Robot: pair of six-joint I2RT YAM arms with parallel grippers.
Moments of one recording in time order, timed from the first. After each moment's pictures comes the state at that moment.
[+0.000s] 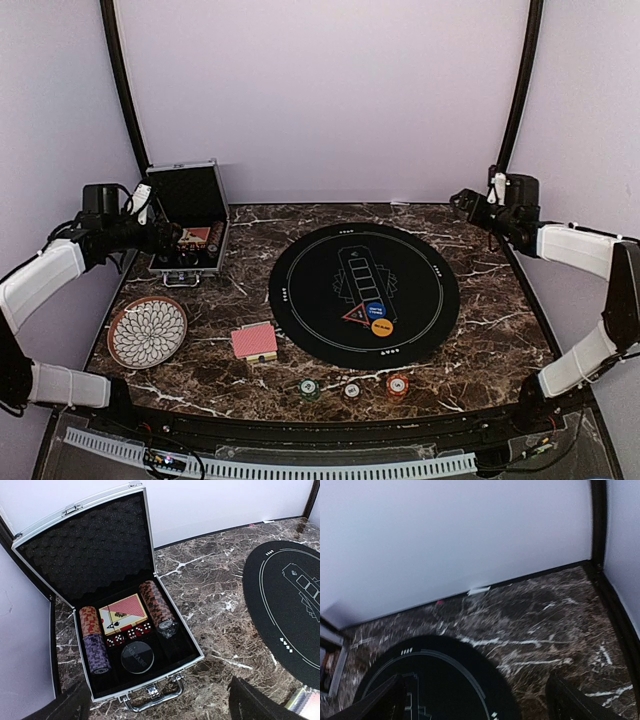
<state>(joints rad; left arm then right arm) -0.01 1.16 0.85 -0.21 0.21 0.25 0.04 1.43 0.89 0.19 -0.14 0.38</state>
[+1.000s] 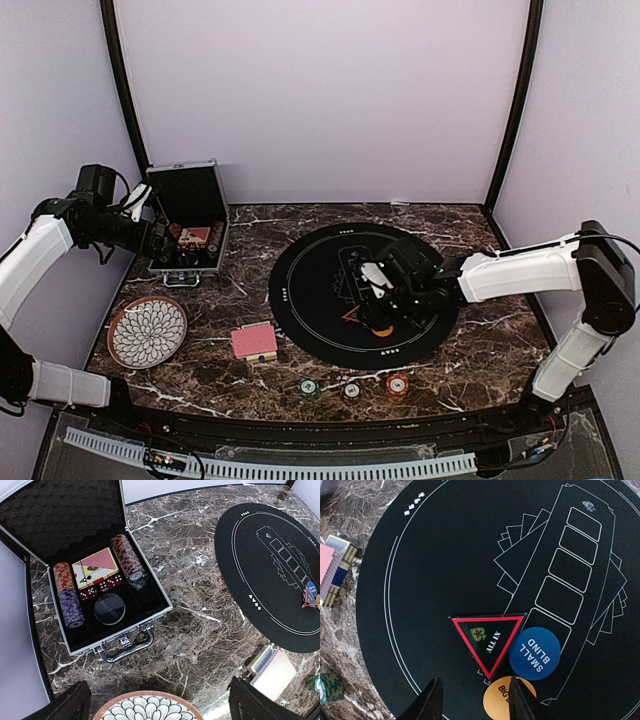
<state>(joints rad) -0.01 1.17 1.11 -0.77 0.27 0.26 0.89 1.61 0.94 -0.25 0.05 0.18</state>
